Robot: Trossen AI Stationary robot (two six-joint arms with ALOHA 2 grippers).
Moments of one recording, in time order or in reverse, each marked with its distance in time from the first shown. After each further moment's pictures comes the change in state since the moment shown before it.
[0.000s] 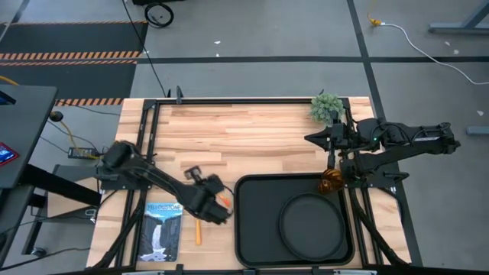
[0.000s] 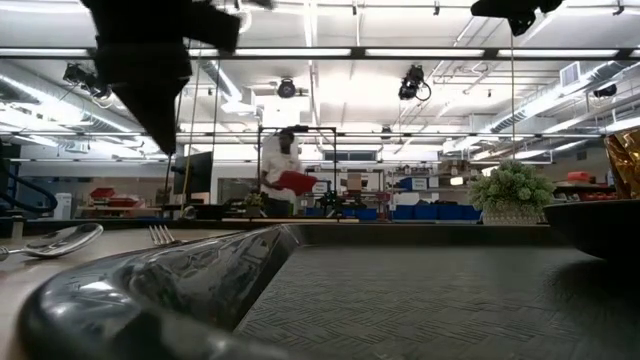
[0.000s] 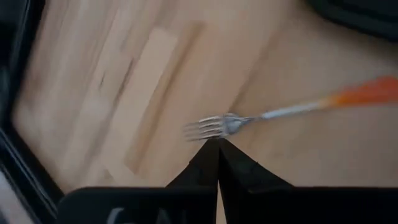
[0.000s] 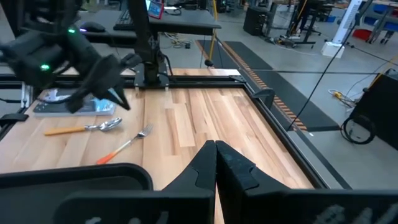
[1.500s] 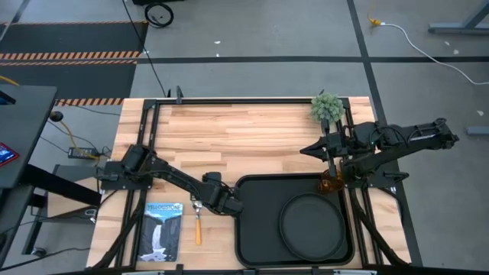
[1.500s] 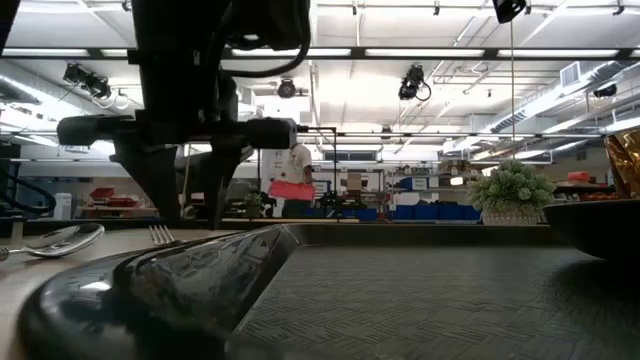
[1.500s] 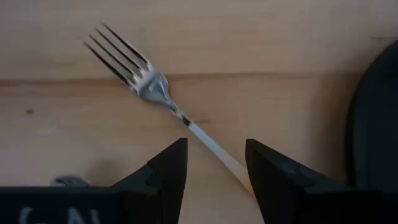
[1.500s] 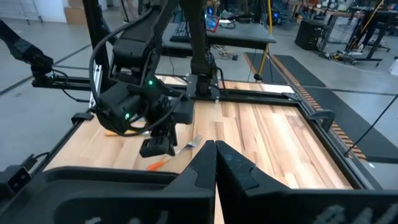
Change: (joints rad) left arm 0.096 0.179 0.023 0.229 0.191 -0.936; right arm 0.076 0.066 -0.001 0.102 -0.157 -0.018
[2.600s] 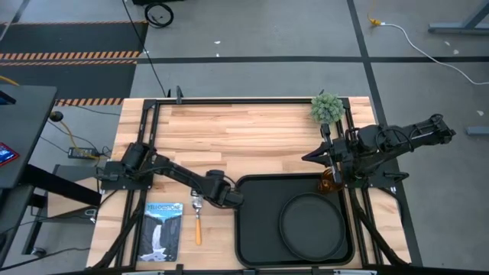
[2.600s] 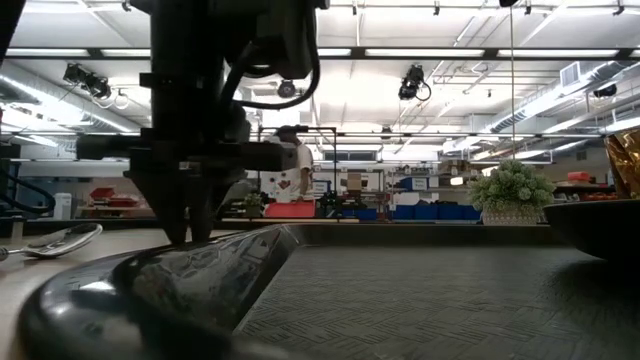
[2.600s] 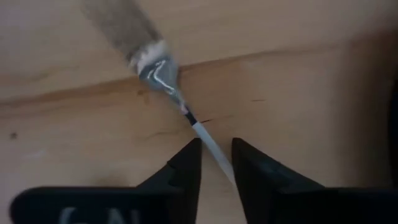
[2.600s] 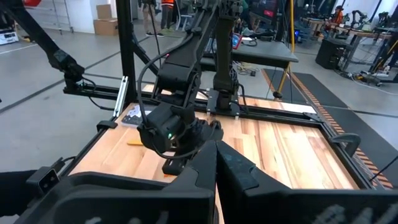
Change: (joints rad) left arm 0.043 0.003 -0.074 0.080 0.166 0.222; right arm 0.096 0.000 0.000 0.053 0.002 -0.025
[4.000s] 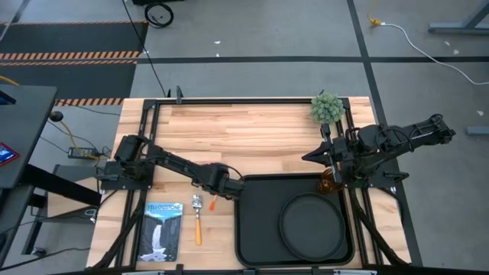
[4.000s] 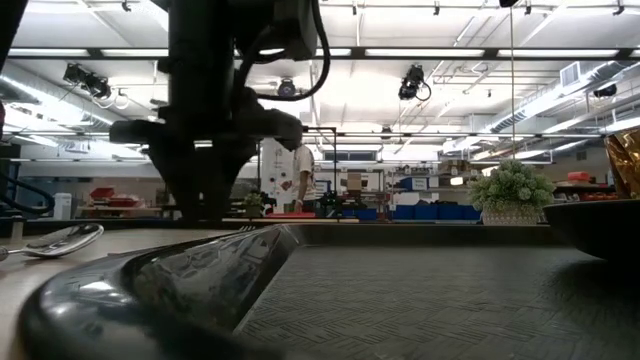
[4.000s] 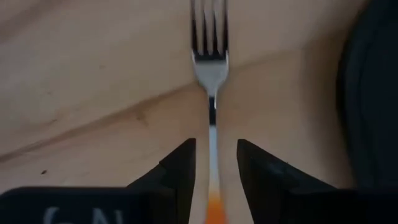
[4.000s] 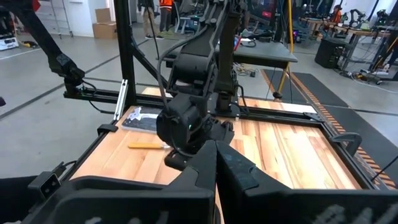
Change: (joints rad) left arm 0.099 -0.098 -0.006 0.016 0.045 0.286; right arm 0.000 0.000 0.000 0.008 0.003 0.016
